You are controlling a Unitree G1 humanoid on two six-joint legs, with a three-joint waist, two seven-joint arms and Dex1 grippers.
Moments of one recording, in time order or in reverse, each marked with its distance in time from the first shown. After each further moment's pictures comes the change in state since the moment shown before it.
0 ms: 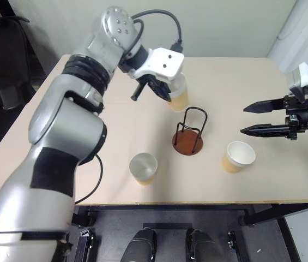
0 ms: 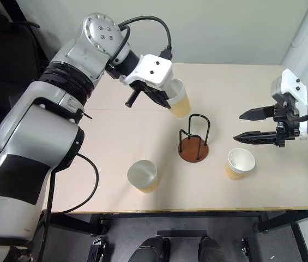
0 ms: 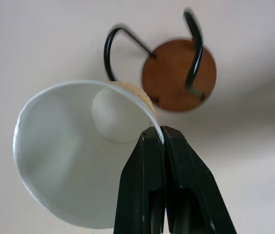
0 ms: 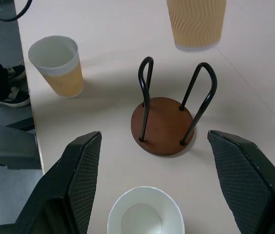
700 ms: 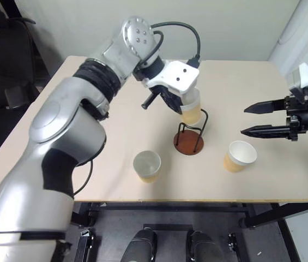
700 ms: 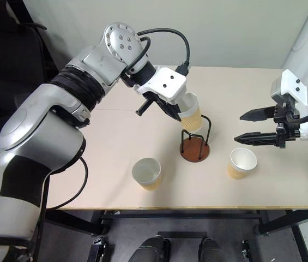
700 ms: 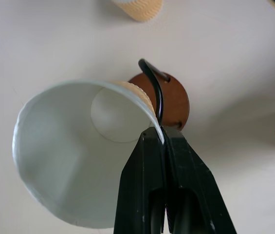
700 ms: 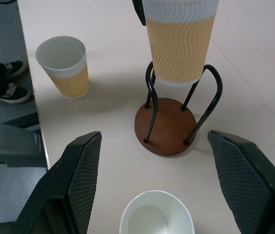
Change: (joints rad) left arm 0.002 -0.005 -0.231 -0.070 -0.193 -0.035 -0.001; right arm 0.013 -0.007 -0.010 -0.034 0.006 0.022 -0.017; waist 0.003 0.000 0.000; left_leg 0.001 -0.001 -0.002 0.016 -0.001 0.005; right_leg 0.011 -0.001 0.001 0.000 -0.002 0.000
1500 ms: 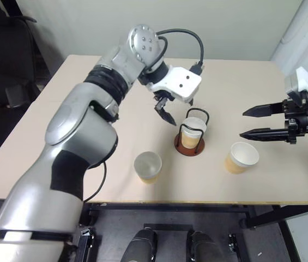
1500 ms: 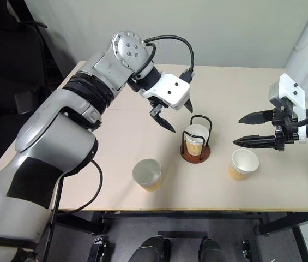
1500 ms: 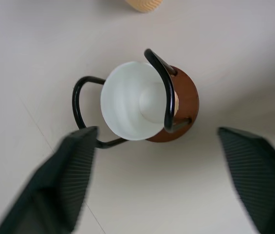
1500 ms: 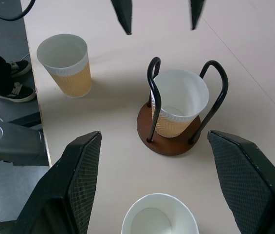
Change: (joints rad) left arm 0.025 -0.075 0.167 0.079 0.148 -0.060 0.000; right arm 0.025 0.000 -0.004 -0.014 0.011 0.009 -0.007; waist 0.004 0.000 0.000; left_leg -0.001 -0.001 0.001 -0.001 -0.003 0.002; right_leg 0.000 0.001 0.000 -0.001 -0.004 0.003
